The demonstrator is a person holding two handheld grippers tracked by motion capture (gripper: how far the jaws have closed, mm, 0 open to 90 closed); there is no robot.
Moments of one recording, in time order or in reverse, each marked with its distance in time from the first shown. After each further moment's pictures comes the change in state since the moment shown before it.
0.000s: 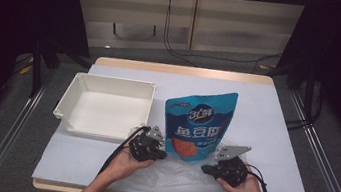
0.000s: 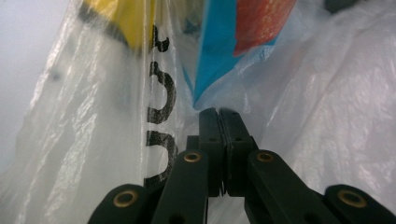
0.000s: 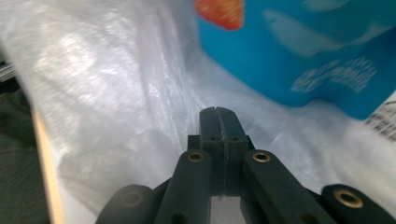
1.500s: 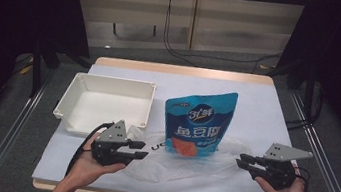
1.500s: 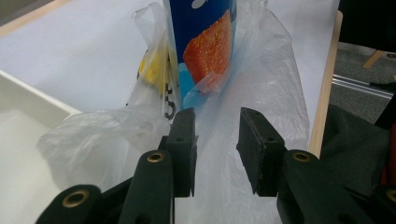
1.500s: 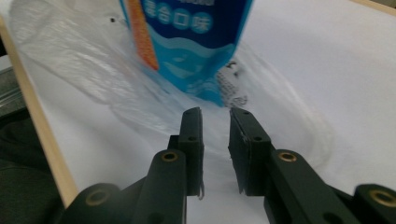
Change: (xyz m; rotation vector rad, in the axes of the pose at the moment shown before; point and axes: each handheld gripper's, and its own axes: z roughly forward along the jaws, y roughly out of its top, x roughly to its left) left arm -0.022 -0.022 -0.104 -0.286 0.025 0.063; right arm -0.014 -0.016 -0.103 -0.190 -0.180 0.064
